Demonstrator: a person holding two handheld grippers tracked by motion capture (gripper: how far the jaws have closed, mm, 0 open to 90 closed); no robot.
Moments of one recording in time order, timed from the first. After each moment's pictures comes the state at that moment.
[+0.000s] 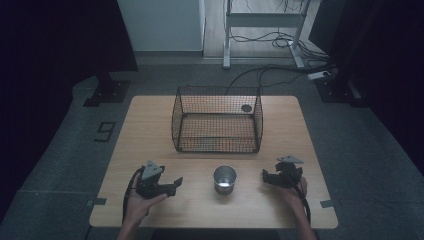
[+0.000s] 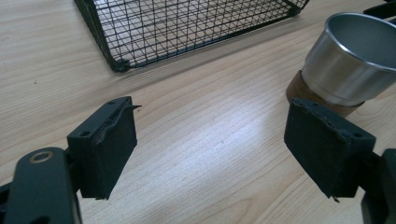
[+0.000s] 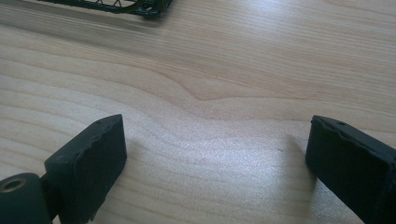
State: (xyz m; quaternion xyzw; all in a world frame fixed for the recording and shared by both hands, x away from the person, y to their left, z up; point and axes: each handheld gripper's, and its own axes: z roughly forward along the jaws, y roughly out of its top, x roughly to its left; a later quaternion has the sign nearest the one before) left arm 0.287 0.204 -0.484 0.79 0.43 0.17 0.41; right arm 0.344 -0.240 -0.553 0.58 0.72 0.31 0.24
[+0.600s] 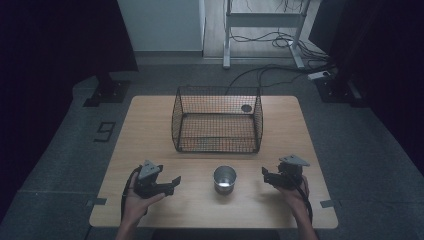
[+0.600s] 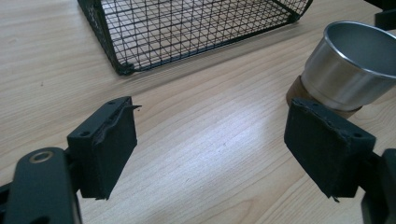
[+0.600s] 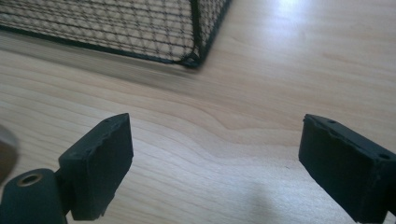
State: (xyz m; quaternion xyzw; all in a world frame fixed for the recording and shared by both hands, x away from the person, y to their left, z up) left arm 0.288 0.211 -0.482 0.78 0.43 0.17 0.42; right arm 0.323 -0.234 -0.517 0.54 0.71 0.37 0.25
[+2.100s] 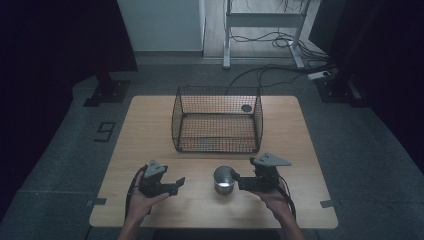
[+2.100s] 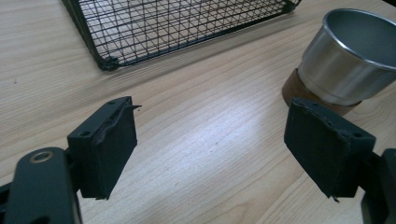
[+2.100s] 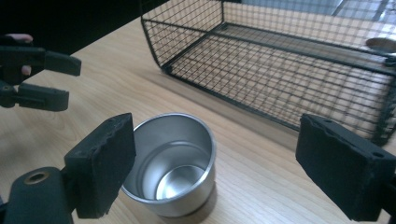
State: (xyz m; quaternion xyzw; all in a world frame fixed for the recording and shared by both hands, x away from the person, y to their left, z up) left arm 0.293 0.201 -0.489 0.79 0.43 0.16 0.41; right arm 0.296 -0.153 -0.458 0.41 0.75 0.49 0.16
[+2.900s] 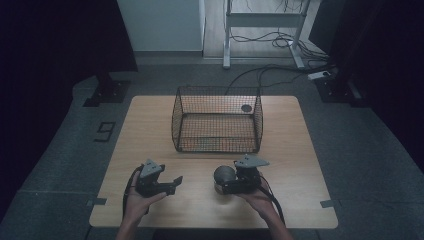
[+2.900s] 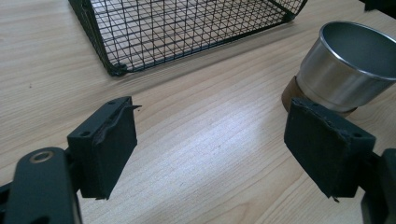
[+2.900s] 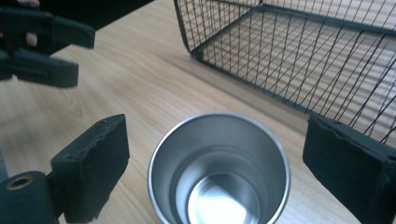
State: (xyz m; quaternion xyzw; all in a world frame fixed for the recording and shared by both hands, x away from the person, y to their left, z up) left arm 0.289 0.206 -0.480 0.78 0.43 0.16 0.42; right arm 0.302 -0.112 -0.478 0.38 0.78 0.48 0.13
